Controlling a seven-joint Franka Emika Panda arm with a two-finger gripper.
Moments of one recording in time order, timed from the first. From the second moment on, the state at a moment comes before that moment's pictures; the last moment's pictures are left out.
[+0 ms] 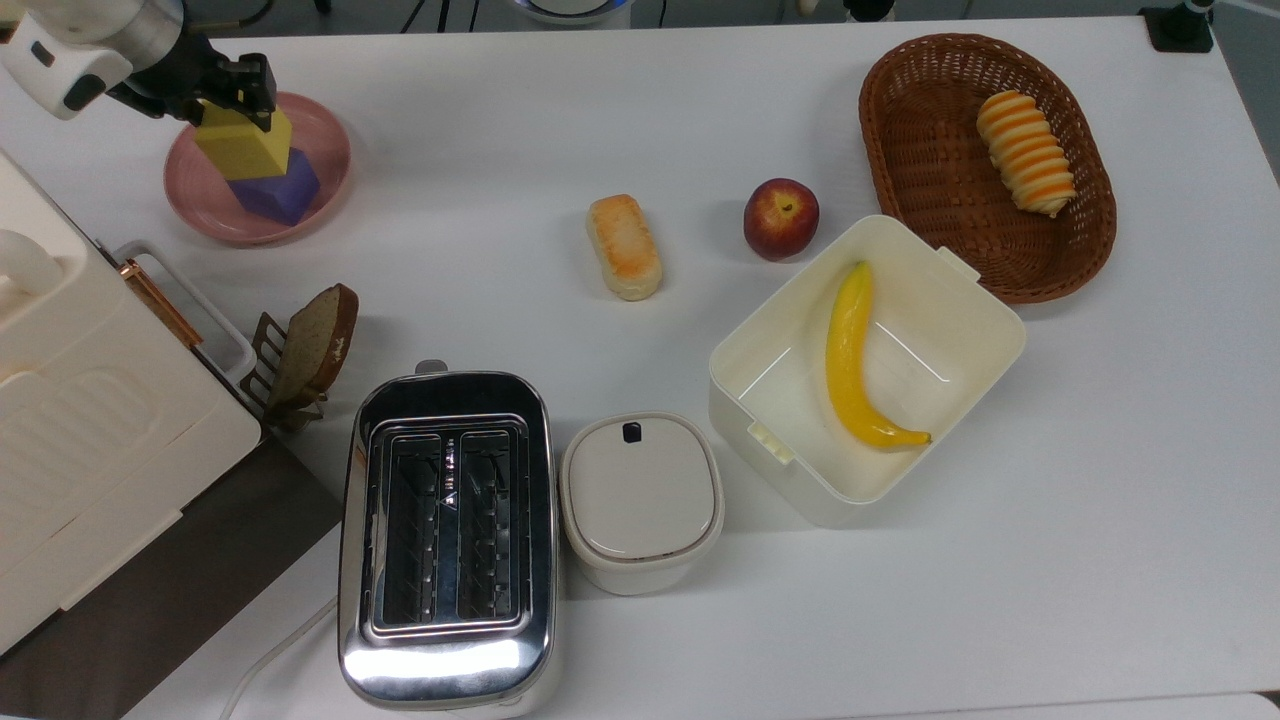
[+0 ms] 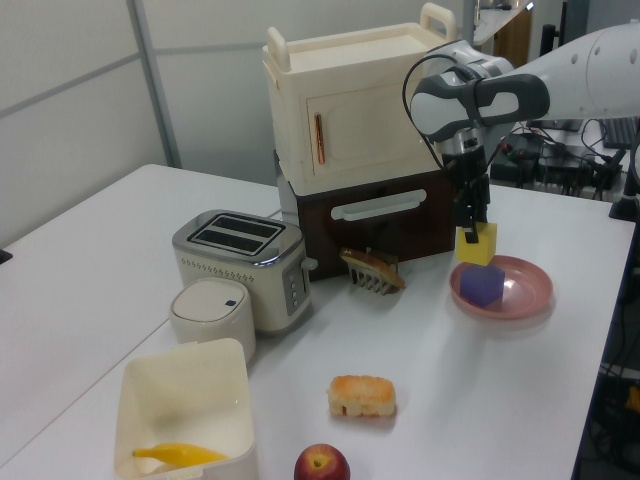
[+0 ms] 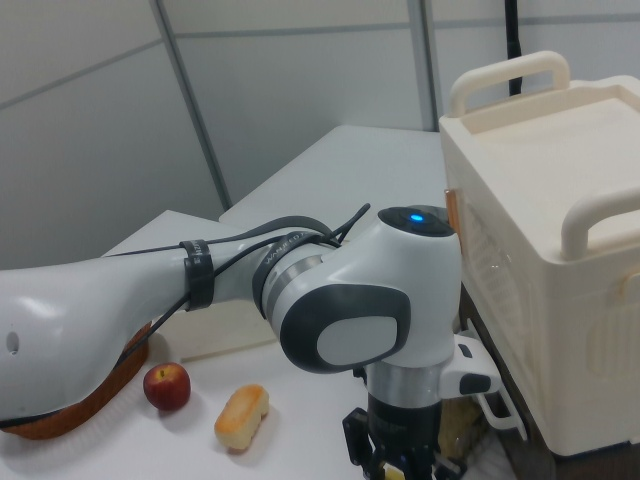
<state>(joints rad) -0.22 0.29 -0.30 -1.63 -0.01 1.66 -0.55</state>
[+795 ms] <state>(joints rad) -0.22 0.28 -0.29 -1.63 -0.01 1.66 -0.58</state>
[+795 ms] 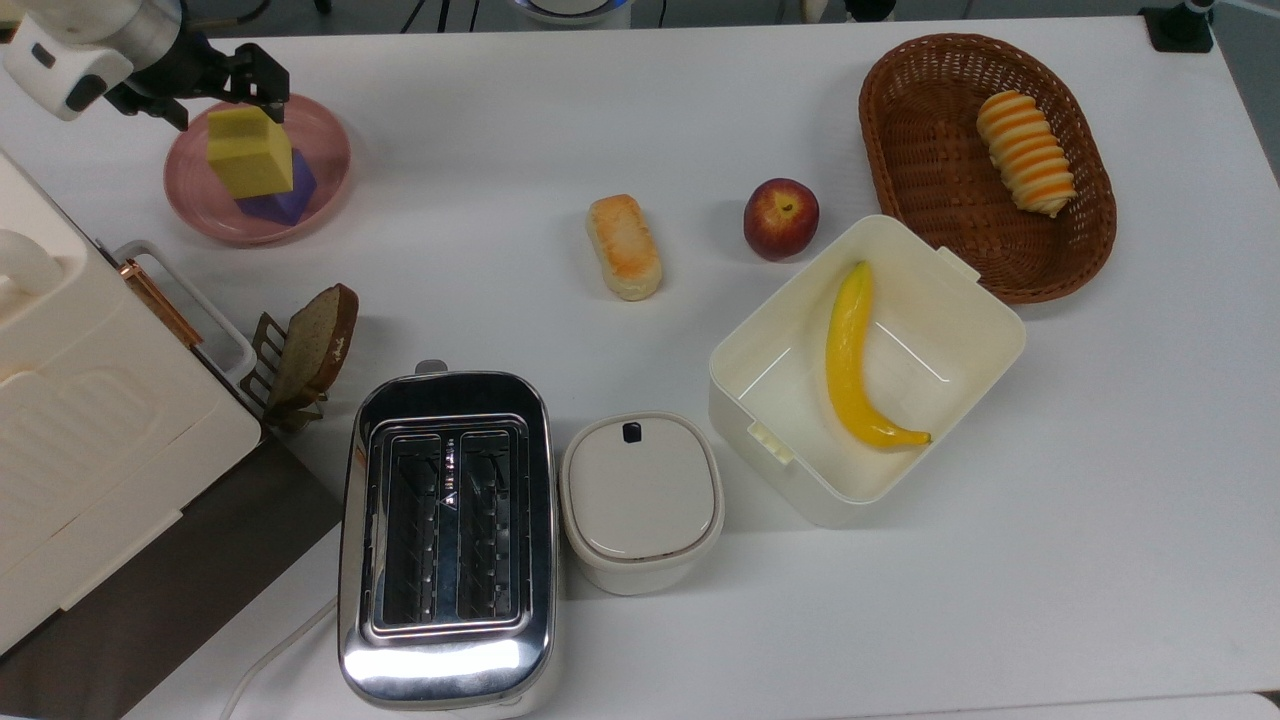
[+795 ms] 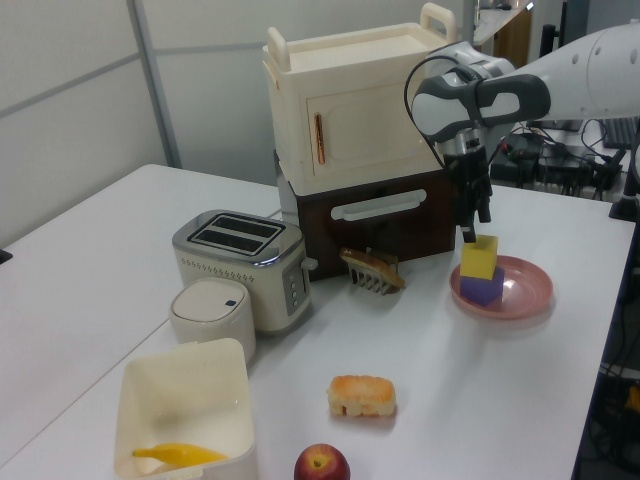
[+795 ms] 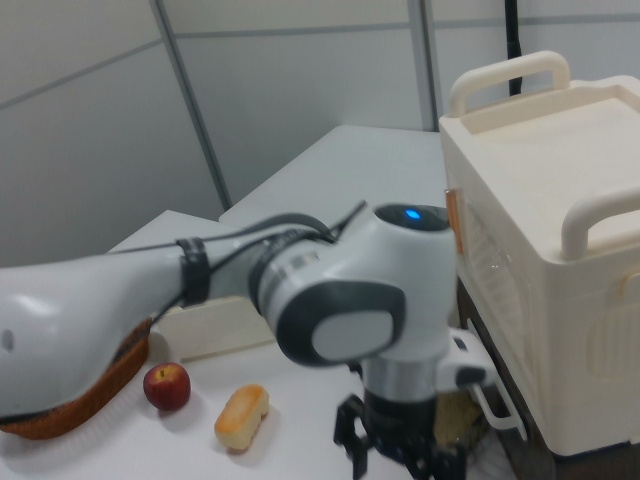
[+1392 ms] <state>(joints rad) 0.12 0.09 -0.26 -1.61 -0.01 1.62 -0.10</state>
